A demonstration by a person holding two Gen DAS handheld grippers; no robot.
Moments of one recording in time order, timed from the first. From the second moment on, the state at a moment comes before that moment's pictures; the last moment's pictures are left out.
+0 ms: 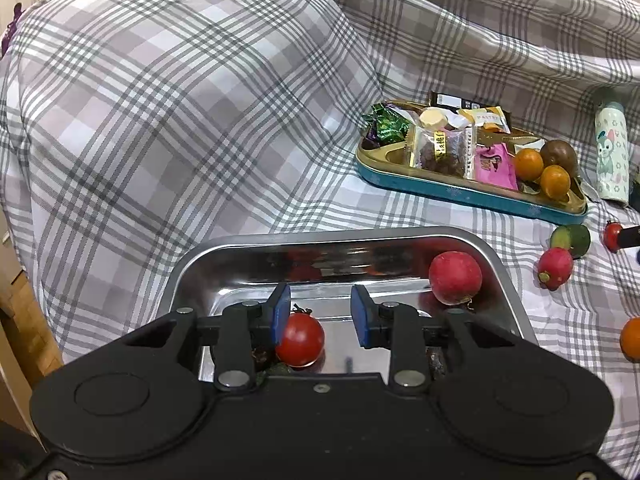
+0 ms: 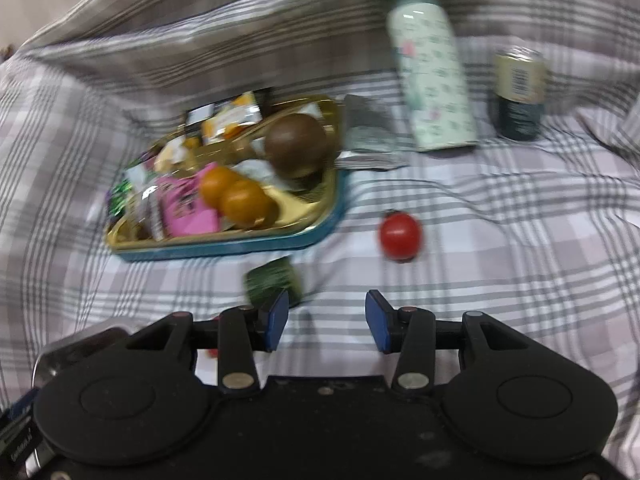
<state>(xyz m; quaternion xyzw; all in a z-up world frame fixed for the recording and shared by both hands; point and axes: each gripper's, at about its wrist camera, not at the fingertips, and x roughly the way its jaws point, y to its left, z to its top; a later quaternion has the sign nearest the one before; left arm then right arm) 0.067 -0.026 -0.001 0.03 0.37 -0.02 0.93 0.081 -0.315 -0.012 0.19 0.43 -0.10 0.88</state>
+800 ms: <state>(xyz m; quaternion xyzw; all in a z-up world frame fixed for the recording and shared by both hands) 0.095 -0.202 0.007 0.04 0.36 -0.24 0.90 0.077 -0.387 -0.014 0.25 0.41 -0.17 0.86</state>
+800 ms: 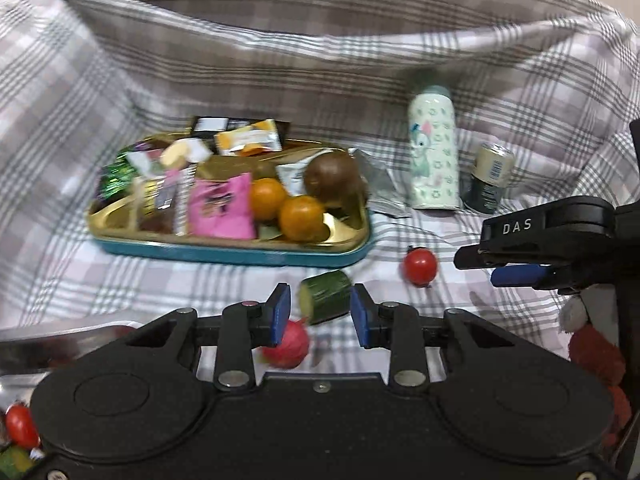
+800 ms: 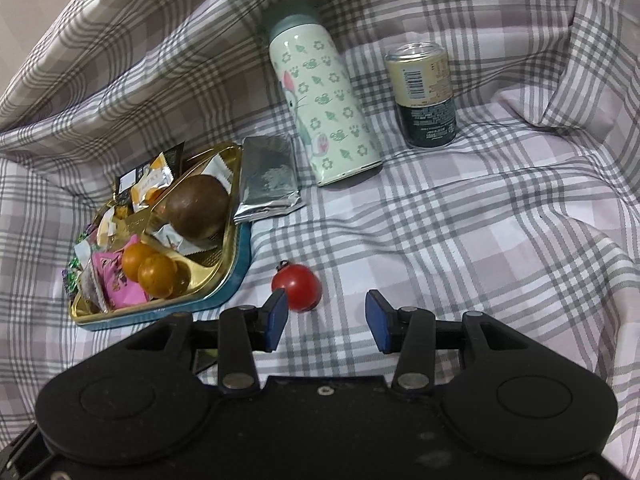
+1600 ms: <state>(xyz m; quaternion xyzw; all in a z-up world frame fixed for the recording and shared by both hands) 0.121 -0.222 -0.022 0.02 0.39 -0.25 0.89 0.082 -0.390 -0.017 0.25 0.38 -0.17 0.88</state>
